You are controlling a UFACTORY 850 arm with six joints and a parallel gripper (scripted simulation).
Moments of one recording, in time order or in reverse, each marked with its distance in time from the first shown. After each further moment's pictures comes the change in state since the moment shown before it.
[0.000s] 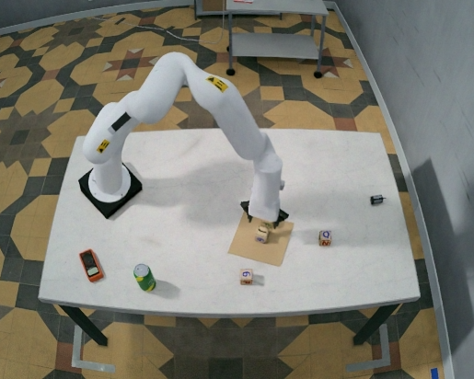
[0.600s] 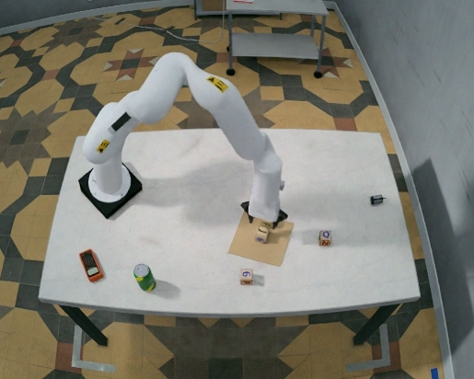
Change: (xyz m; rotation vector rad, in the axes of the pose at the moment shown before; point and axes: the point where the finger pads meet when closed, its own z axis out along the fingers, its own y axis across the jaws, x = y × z) arm 0.000 0.000 0.001 0.000 0.000 0.000
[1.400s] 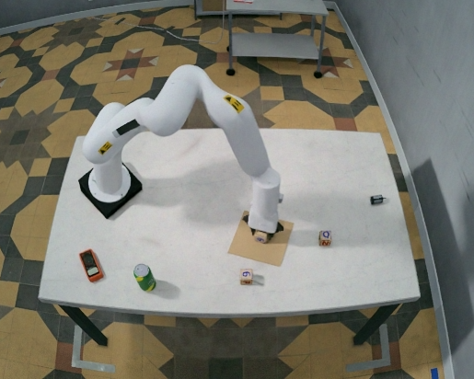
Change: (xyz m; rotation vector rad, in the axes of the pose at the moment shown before) arm 0.000 0.001 0.072 -0.002 0.000 0.000
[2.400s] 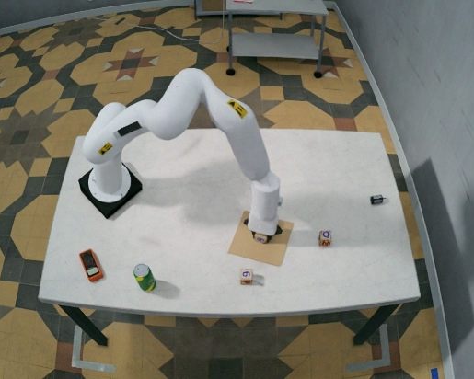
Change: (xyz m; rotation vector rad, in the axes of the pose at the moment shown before) arm 0.000 0.000 0.017 0.001 0.000 0.000
